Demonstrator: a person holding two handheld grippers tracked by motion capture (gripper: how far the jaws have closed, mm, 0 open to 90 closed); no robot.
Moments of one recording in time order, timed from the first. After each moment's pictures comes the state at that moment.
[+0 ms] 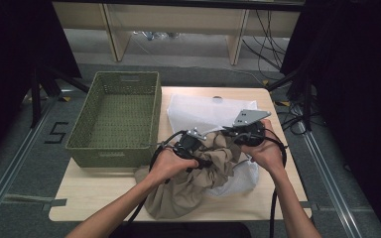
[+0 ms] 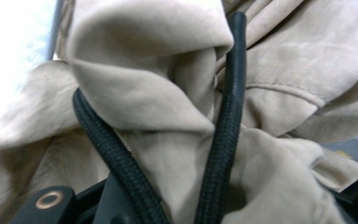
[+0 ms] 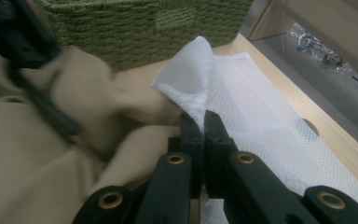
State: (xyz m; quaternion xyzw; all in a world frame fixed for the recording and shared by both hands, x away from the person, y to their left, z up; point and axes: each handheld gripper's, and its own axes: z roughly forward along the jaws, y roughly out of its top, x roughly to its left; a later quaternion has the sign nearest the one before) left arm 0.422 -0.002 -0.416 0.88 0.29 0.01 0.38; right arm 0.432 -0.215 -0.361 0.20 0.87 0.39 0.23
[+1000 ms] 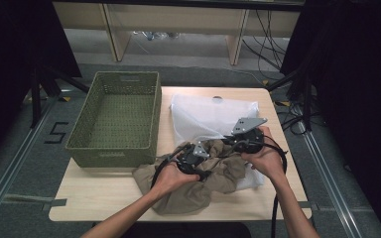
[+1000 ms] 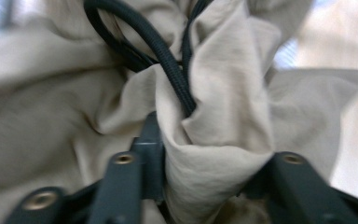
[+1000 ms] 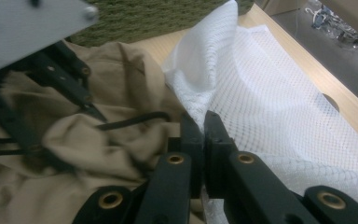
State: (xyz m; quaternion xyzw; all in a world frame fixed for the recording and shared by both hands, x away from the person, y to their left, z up) left arm 0.405 -0.015 -0.457 0.89 0.26 0.10 0.37; right arm 0.422 -0.217 -0.377 0.22 0.89 0.35 0.20
